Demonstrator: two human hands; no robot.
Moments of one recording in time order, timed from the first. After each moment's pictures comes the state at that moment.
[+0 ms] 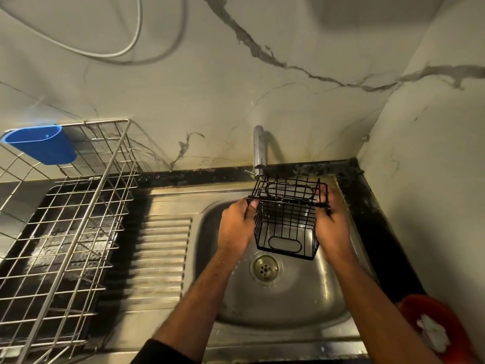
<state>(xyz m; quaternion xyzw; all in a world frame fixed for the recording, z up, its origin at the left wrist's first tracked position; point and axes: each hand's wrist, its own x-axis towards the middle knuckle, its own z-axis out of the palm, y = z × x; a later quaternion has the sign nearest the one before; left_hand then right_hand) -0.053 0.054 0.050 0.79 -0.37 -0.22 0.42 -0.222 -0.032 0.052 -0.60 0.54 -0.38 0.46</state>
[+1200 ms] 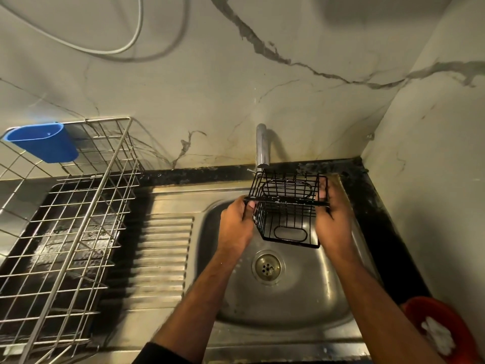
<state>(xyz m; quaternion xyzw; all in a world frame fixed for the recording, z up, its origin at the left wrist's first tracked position) -0.048 0.056 0.044 0.78 -0.34 -0.24 0.47 -0.216 -0.042 0.045 -0.66 0.48 -0.41 0.41</state>
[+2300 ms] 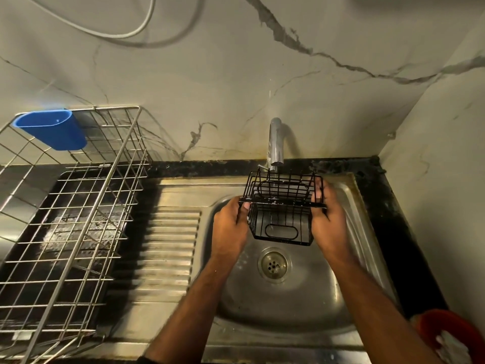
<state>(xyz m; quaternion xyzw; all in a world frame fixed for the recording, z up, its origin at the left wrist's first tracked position) -0.027 0.074 0.035 0.79 -0.33 -0.19 0.48 -0.186 -0.038 0.035 -0.65 0.45 -0.38 0.48</state>
